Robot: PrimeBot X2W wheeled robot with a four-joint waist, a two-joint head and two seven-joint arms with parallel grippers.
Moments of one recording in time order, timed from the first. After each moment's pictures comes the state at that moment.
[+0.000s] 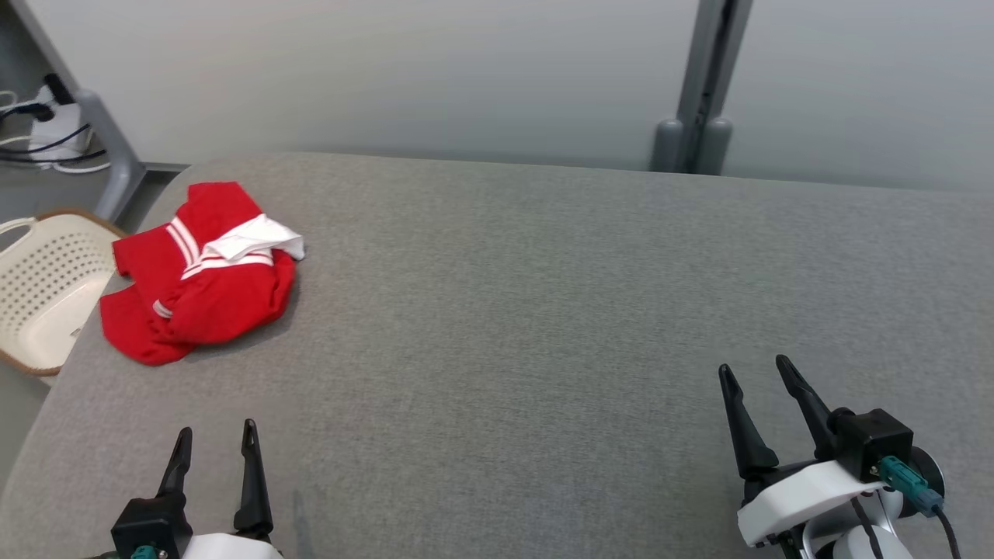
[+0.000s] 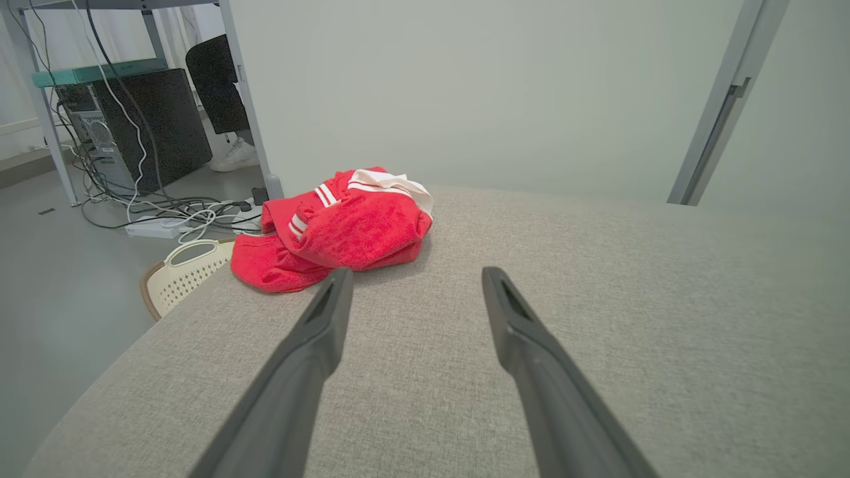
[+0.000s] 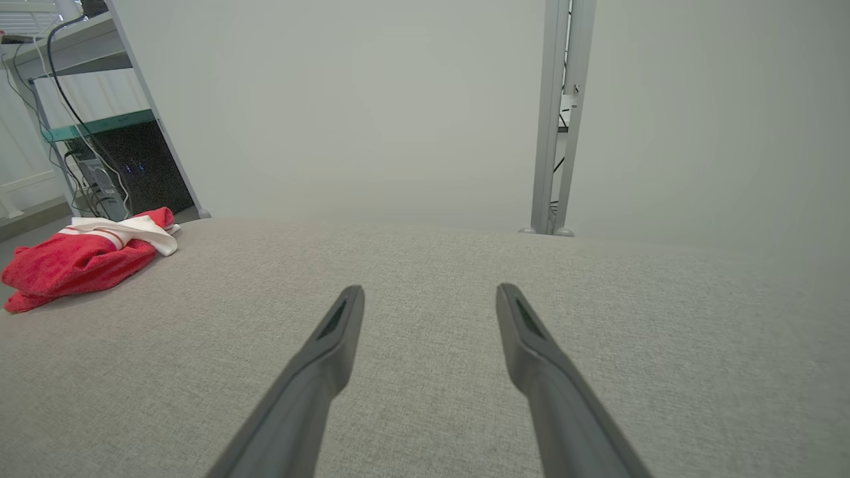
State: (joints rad) left arm 0.04 0.05 0.05 0.26 -0.14 0.06 -0.26; right arm -0.15 -0.05 0.11 0.38 0.16 0.13 -0.26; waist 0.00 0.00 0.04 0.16
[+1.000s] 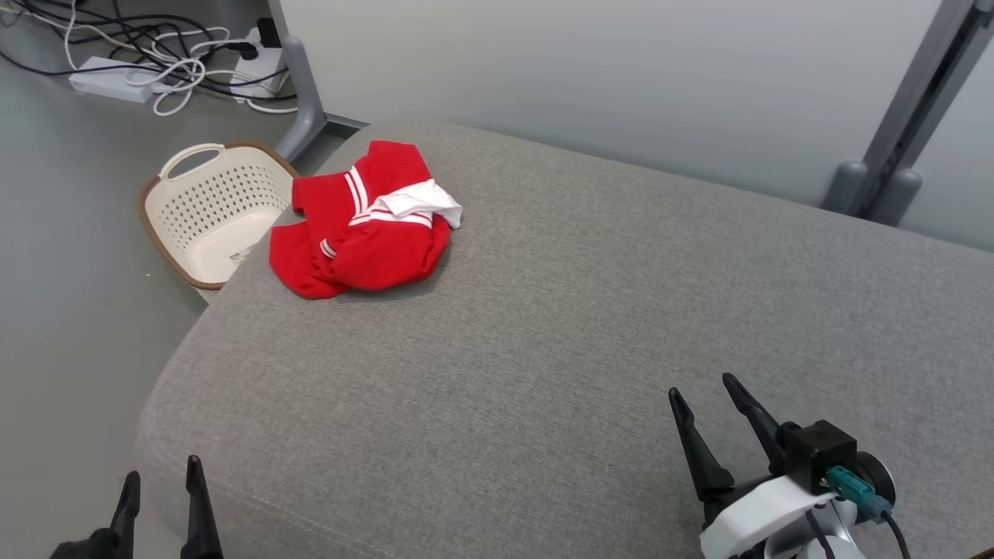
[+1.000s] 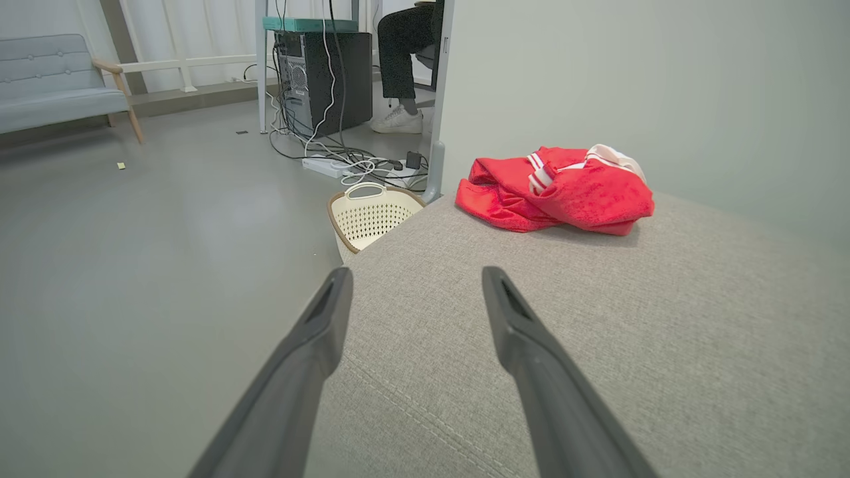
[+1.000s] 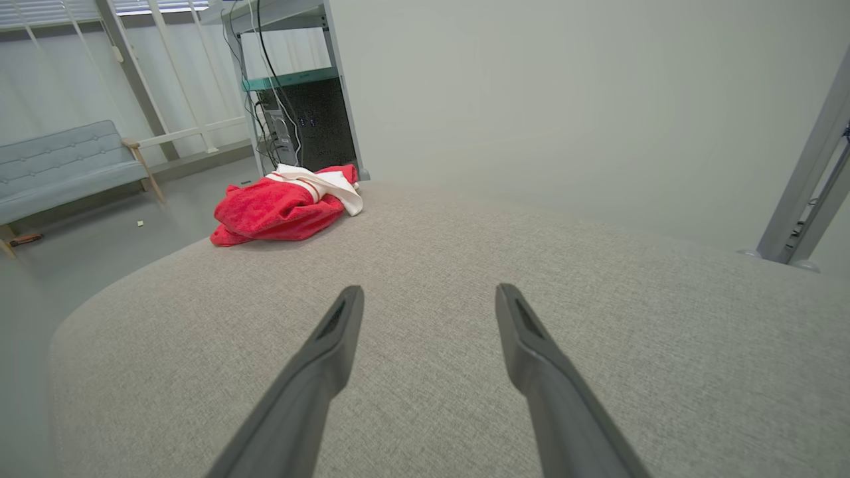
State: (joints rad) left arm 0.10 0.05 0.18 0.29 -0.21 0.00 -0.26; right arm -0.15 -0.05 0.23 0.41 0.18 0.13 -0.26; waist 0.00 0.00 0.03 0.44
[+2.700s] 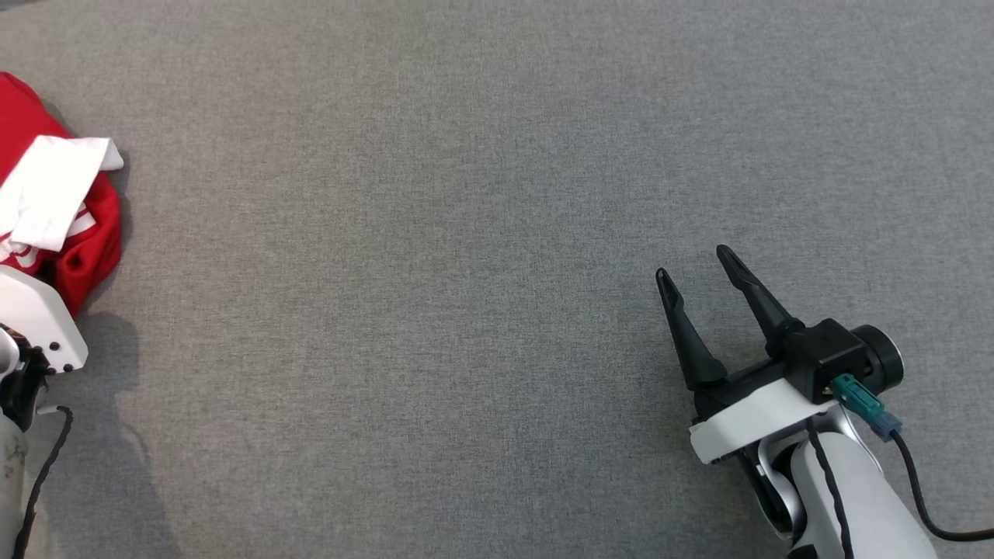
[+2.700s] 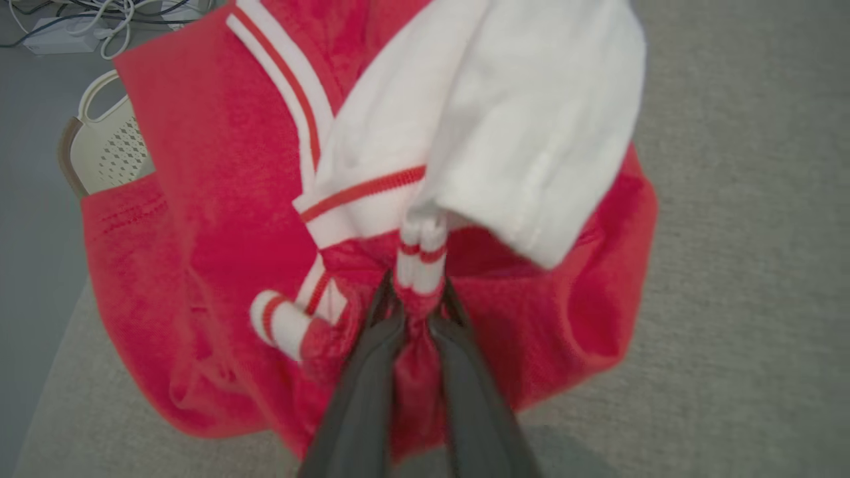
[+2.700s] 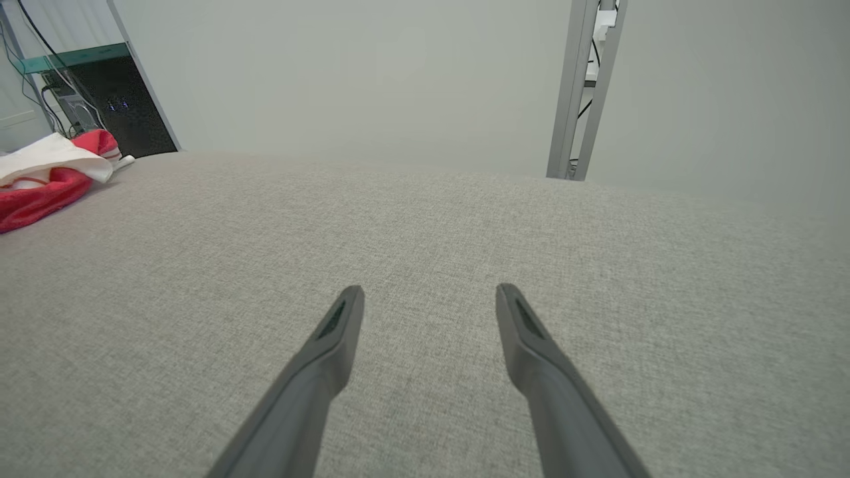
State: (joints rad) left arm -0.81 0.43 -0.10 1.14 -0.42 -0.13 0.11; right arm -0.34 -0.05 0.23 0.31 0.08 0.13 -0.26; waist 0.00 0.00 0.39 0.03
